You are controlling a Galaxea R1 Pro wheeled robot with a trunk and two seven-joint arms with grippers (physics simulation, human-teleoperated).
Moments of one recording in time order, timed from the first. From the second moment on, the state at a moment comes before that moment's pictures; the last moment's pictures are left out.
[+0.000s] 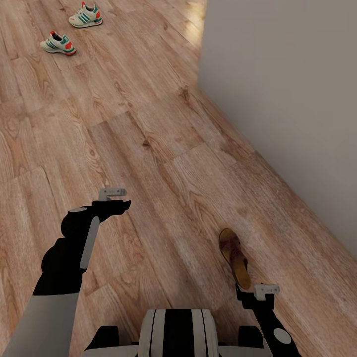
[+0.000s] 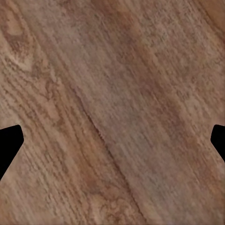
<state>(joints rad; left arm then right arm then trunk) -0.71 0.00 0.02 -1.52 0.02 0.91 -0.02 -0.21 -0.01 -0.11 -0.96 0.09 -0.11 0.01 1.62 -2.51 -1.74</state>
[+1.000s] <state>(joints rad) -0.71 0.00 0.02 -1.52 0.02 0.91 -0.02 -0.21 -0.01 -0.11 -0.95 0.09 -0.11 0.01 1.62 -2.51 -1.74</state>
